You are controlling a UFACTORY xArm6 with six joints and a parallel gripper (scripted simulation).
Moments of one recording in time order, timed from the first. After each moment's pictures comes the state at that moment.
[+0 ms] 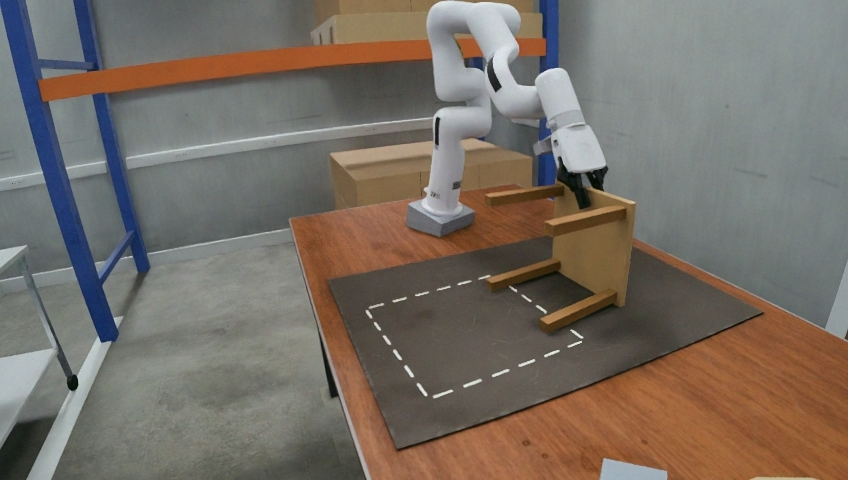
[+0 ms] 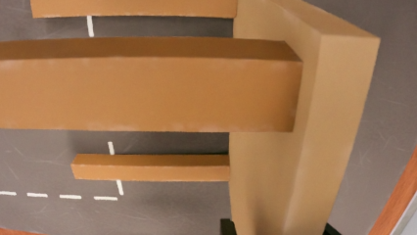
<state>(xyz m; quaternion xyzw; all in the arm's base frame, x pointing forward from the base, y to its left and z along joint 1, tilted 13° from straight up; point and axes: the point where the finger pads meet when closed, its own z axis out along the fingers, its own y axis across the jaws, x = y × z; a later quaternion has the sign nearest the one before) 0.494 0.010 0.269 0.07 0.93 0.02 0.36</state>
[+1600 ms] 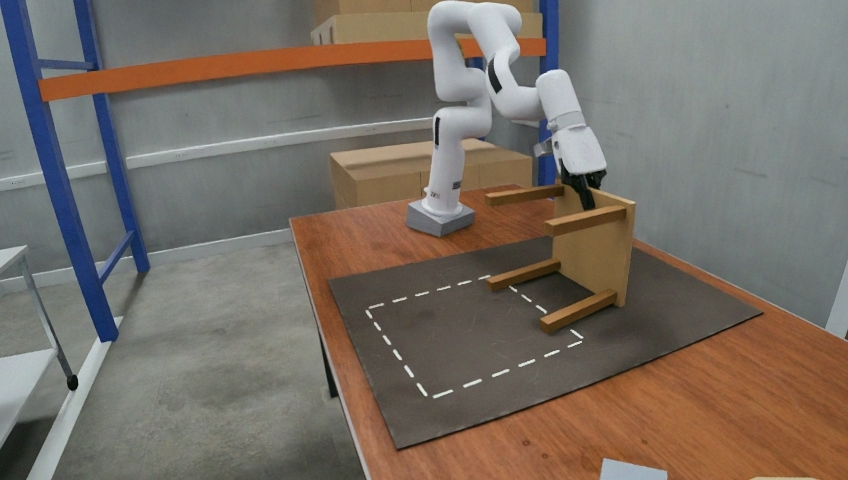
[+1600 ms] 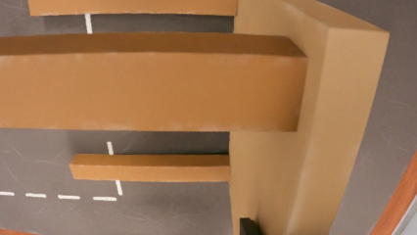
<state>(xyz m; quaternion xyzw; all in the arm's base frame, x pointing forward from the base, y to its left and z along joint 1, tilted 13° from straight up) 0.497 0.010 0.267 0.07 0.93 0.02 0.36</state>
